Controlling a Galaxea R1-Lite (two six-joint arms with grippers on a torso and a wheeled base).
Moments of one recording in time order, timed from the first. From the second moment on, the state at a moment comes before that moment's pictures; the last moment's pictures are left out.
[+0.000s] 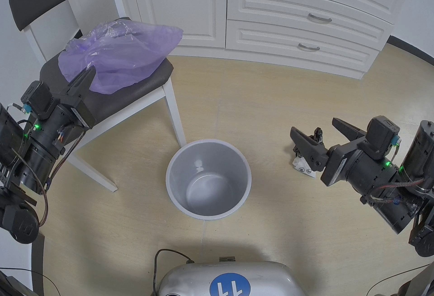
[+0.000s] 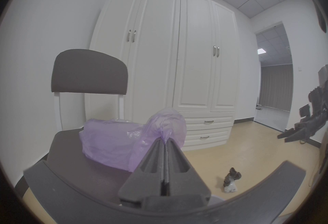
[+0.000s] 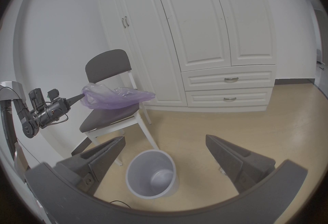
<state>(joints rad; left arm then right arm) -0.27 1.56 -0.46 -1.52 -0.05 0.04 0.77 1.49 -0.49 -1.10 -0.37 0.05</state>
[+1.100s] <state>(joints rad) -0.77 1.27 -0.33 -1.40 0.01 0.08 0.95 1.62 -0.46 -1.10 -0.38 0.18</state>
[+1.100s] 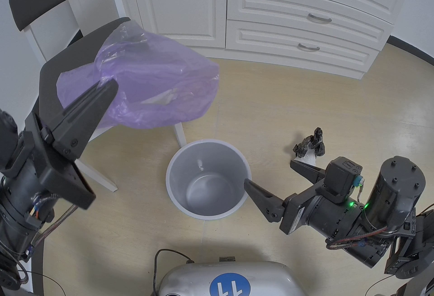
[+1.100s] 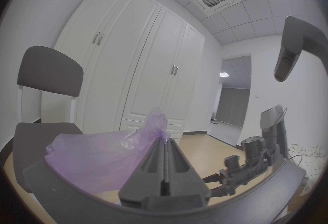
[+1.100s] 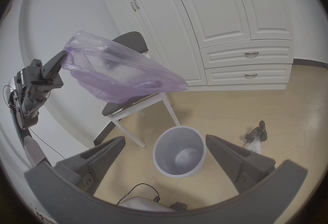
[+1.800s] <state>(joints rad) -0.94 1.14 -0.31 -1.32 0.01 0.08 0.89 1.68 -0.47 -1.10 -0.37 0.21</state>
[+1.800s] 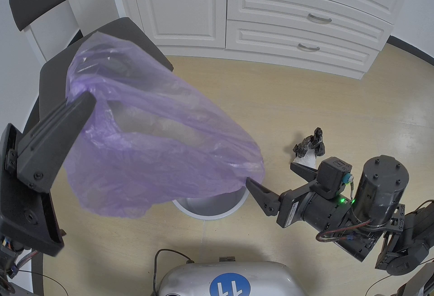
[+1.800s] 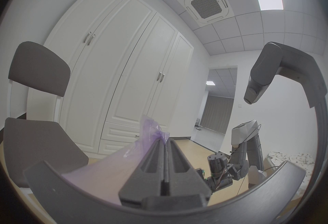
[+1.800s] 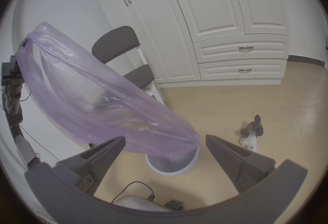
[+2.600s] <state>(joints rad) -0.99 1.11 -0.31 -1.32 0.01 0.08 0.87 1.81 -0.46 -1.10 -0.34 0.25</state>
